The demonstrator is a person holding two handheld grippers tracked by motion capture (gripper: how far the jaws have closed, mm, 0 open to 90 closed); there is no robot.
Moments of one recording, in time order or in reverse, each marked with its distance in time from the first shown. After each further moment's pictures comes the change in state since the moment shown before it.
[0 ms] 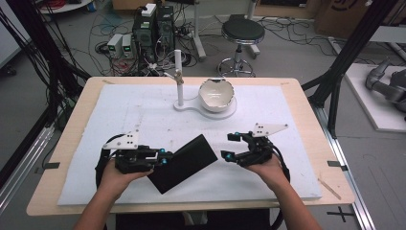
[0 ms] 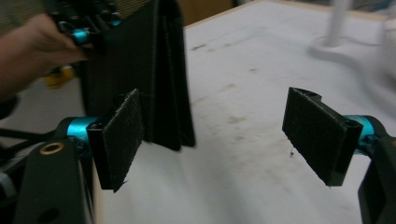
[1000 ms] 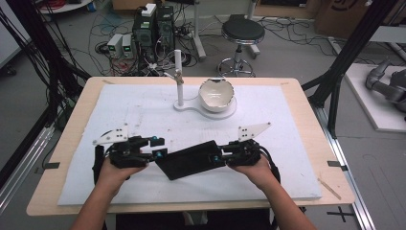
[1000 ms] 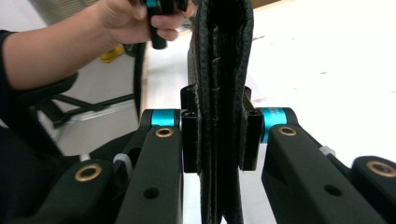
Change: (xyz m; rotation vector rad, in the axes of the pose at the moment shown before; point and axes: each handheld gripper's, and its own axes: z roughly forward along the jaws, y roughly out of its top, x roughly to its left) left arm 0.021 -0.007 -0.029 -0.171 0.133 -0.097; right arm 0.013 0.010 0.023 0.060 0.169 -0.081
